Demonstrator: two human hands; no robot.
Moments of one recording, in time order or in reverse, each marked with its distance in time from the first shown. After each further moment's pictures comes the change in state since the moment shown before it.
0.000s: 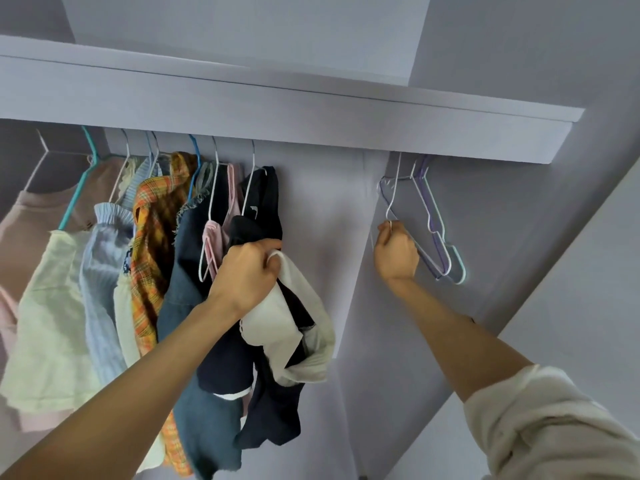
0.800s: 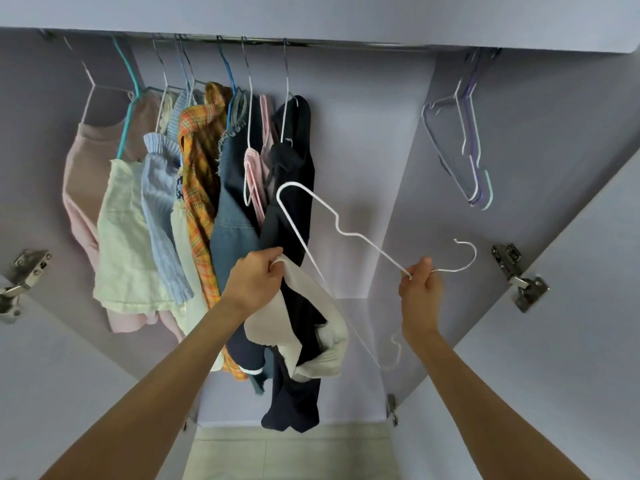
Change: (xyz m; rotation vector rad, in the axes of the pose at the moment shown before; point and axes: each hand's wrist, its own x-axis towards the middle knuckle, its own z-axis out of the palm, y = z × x) left_hand -0.111 -0.047 0.004 0.031 -0.165 -0.249; right_hand -0.180 0.043 -0.003 0.785 -0.031 0.407
